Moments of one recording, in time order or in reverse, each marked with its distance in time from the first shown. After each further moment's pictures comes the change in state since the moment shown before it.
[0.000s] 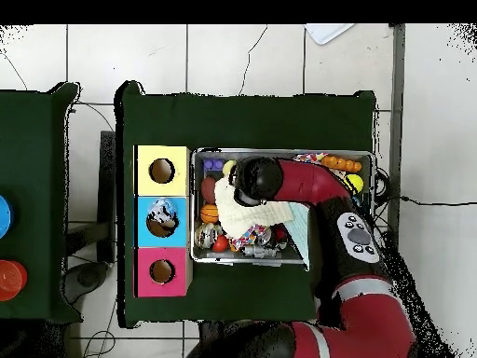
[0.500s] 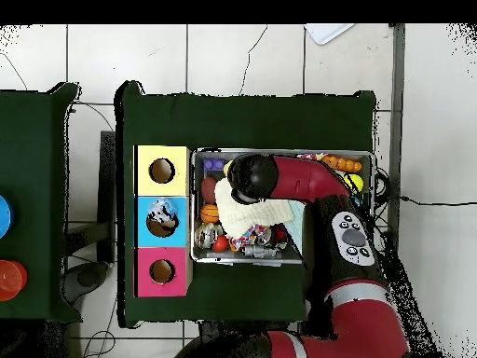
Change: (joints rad) arm 0.042 -0.034 -0.042 -0.011 0.000 0.000 0.000
